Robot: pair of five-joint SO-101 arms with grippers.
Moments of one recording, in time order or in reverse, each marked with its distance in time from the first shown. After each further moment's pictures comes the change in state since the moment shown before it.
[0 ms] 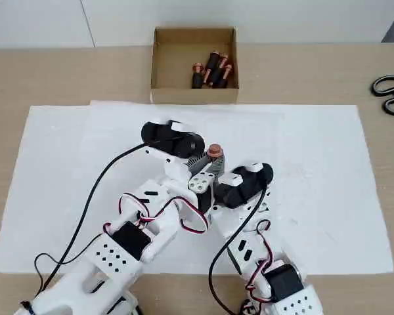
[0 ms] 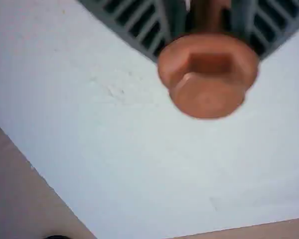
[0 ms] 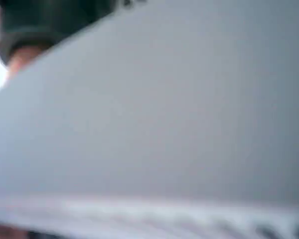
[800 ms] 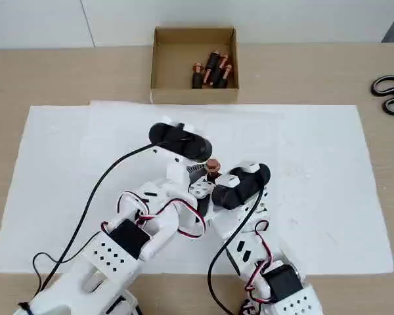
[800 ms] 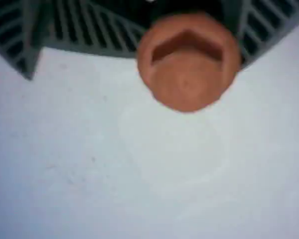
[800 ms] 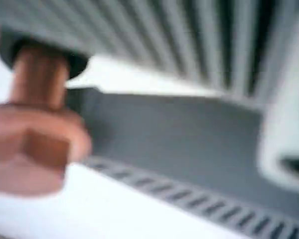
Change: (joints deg) left arm -0.8 0.0 -4.4 16.9 -4.7; right arm -0.4 0.0 0.0 0.0 0.1
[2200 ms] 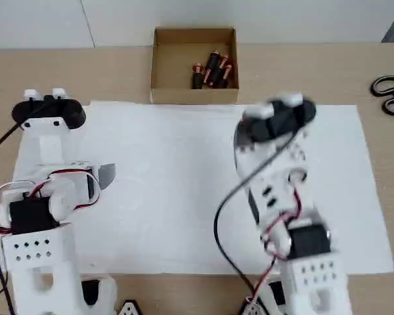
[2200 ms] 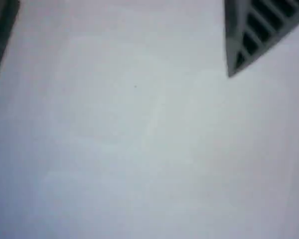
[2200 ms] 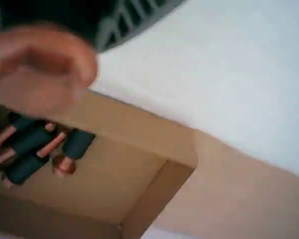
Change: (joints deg) left arm -47.0 0.0 -28.1 49.8 -20.2; right arm 14.9 46.0 -50.3 2.3 6.3
